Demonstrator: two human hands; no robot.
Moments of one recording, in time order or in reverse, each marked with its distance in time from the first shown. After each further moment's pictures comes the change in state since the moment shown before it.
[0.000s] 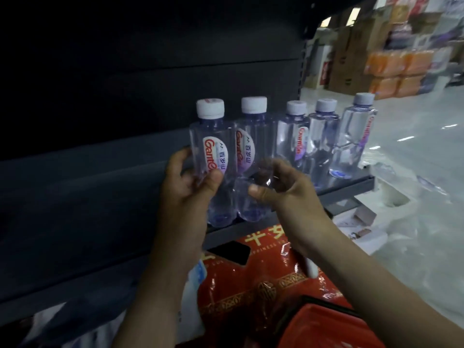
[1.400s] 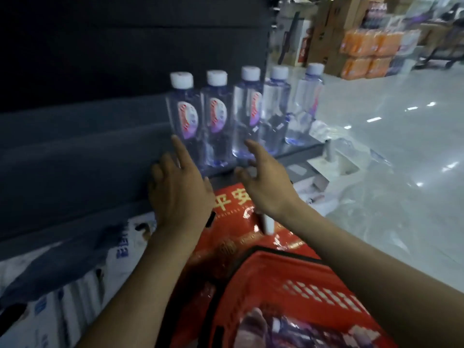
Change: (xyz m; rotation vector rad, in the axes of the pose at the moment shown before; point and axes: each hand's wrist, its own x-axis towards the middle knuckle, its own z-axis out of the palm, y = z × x) left_hand -0.039 -0.034 0.051 1.364 0.021 0.002; right_hand -0.038 -0.003 -0.048 -0.913 0.002 0.014
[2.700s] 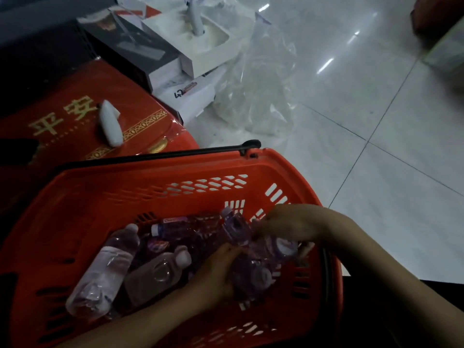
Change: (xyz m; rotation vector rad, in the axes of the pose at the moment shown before) left_hand -0.349 0.125 0.220 -0.656 -1.207 0.641; right_hand -0.277 0.239 -0.157 -0.094 -0.924 0.987
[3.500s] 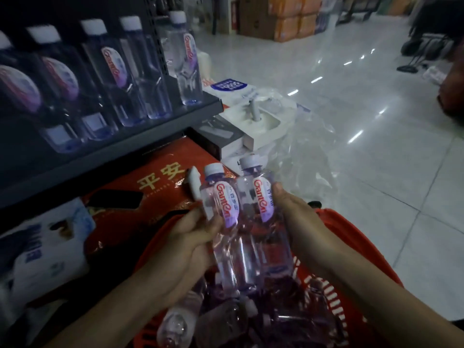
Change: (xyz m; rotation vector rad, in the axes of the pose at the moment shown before) left_hand -0.083 0.069 -0.202 -1.054 0.516 -0.085; right_hand -0.048 -0.138 0.016 1.040 0.378 -0.800
